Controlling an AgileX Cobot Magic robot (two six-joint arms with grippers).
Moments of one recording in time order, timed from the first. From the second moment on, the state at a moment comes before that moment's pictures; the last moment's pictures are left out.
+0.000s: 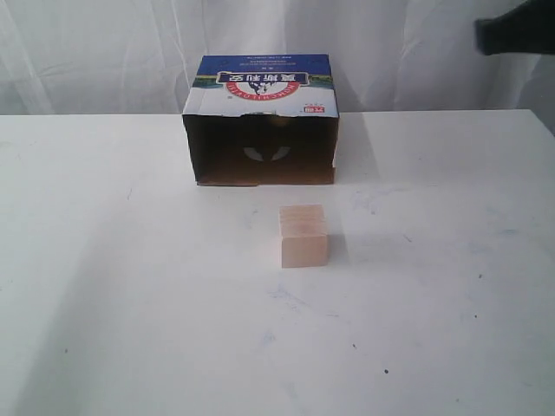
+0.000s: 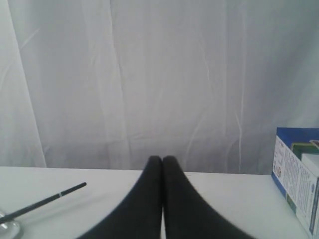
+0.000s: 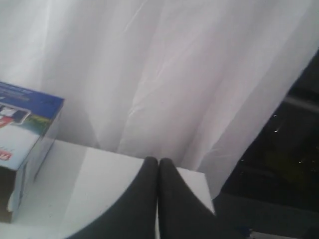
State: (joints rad) left arm 0.38 0.97 -0.27 0.31 -0.76 -0.28; right arm 0.52 1.02 -0.91 1.75 -0.61 -1.98
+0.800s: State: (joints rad) left arm 0.07 0.30 -0.30 0.72 -0.01 -0.65; right arm 0.52 0.19 -0.51 1.75 -0.45 -1.92
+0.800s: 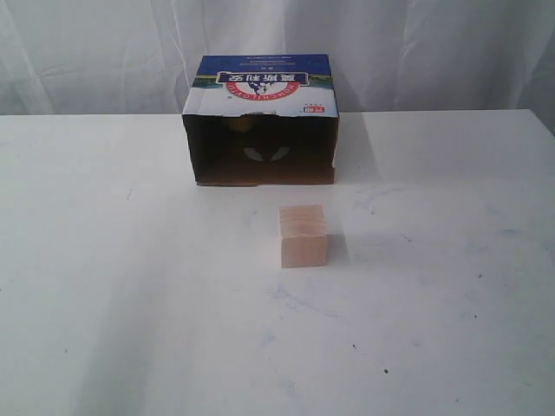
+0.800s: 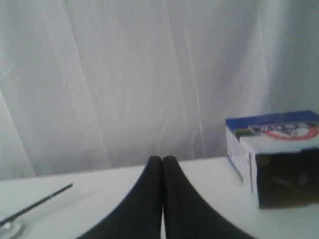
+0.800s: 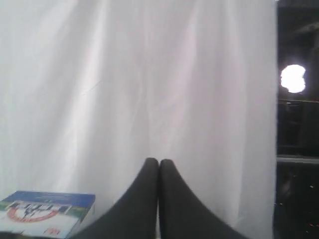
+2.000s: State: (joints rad) left arm 0.04 0.01 -0.30 0.12 0.70 -0.21; right arm 0.52 0.45 -0.32 1.75 -0.60 -1.84
